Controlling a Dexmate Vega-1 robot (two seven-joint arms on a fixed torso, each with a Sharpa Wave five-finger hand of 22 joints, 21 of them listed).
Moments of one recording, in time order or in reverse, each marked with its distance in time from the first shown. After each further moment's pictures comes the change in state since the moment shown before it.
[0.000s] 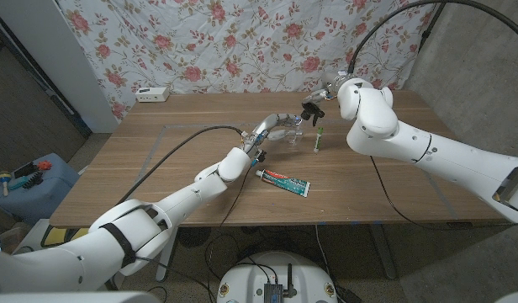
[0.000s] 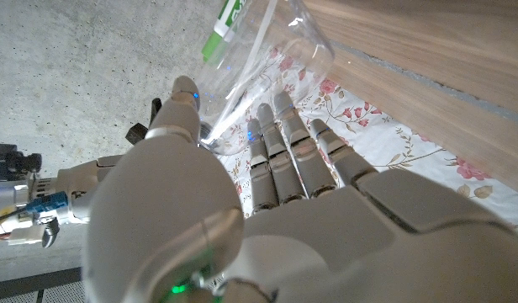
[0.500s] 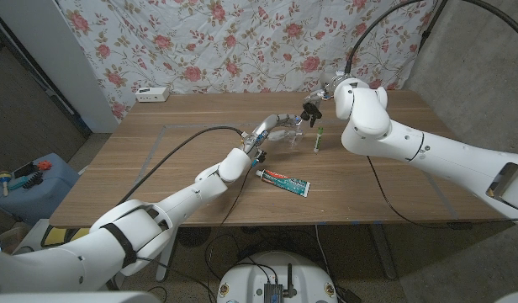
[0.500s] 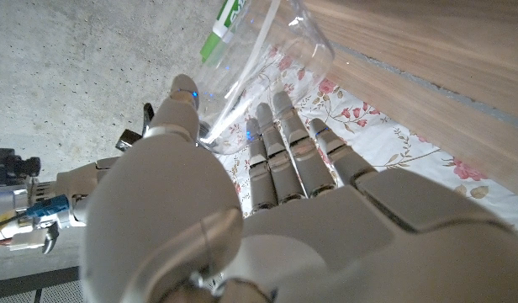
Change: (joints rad) left arm 0.001 -0.006 -0.001 0.013 0.001 -0.004 0.007; left_hand 0.000 0.000 0.000 0.000 0.000 0.000 0.000 0.000 0.000 0.000 0.000 0.001 0.001 -0.002 0.002 0.000 0.001 0.000 0.000 0.000 0.000; right arm 0.042 0.024 -0.057 0.024 -0.040 -0.050 0.034; right_hand 0.005 0.005 0.009 -0.016 -0.004 0.072 0.007 0.031 -0.005 0.060 -0.008 0.007 0.000 0.048 -0.012 0.009 0.000 0.015 0.003 0.000 0.003
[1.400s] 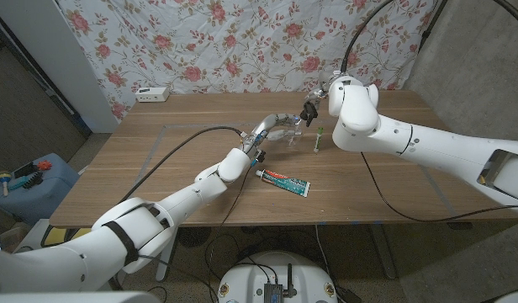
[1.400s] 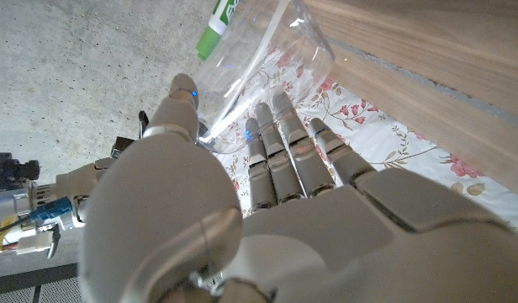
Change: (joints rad) left arm -0.012 -0.010 0.001 0.036 -0.005 -0.025 0.007; left_hand 0.000 0.000 0.000 0.000 0.004 0.000 0.000 -0.001 0.000 -0.002 0.002 0.000 -0.001 0.000 0.000 0.000 0.000 -0.004 0.004 0.000 0.000; right arm 0.121 0.031 -0.132 0.031 0.049 -0.123 -0.008; right_hand 0.030 0.016 0.018 -0.040 -0.002 0.043 0.007 0.087 0.005 0.087 -0.010 0.007 -0.005 0.064 -0.018 0.009 -0.005 0.018 0.000 -0.004 0.000
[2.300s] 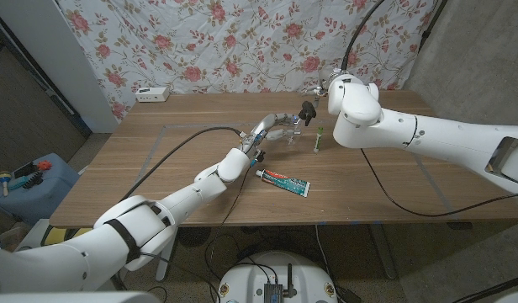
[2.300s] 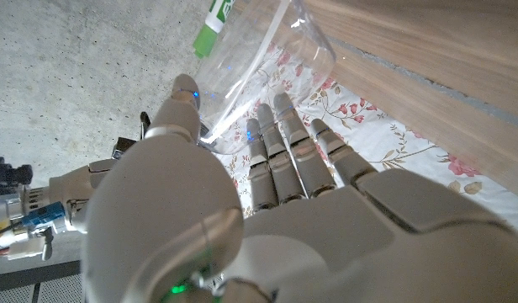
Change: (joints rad) left arm -0.014 -0.014 0.004 0.047 -0.004 -0.025 0.004; left_hand 0.000 0.000 0.005 -0.005 -0.002 0.000 0.000 0.000 0.001 0.001 -0.001 0.000 0.001 -0.002 0.002 0.001 0.001 0.000 0.000 0.000 0.000; right arm 0.087 -0.027 -0.070 -0.050 0.255 -0.064 -0.215; right_hand -0.242 -0.053 -0.104 0.096 -0.008 -0.098 0.017 0.024 -0.012 -0.012 0.033 -0.049 -0.002 0.010 0.026 -0.020 0.012 0.005 0.006 -0.004 0.000
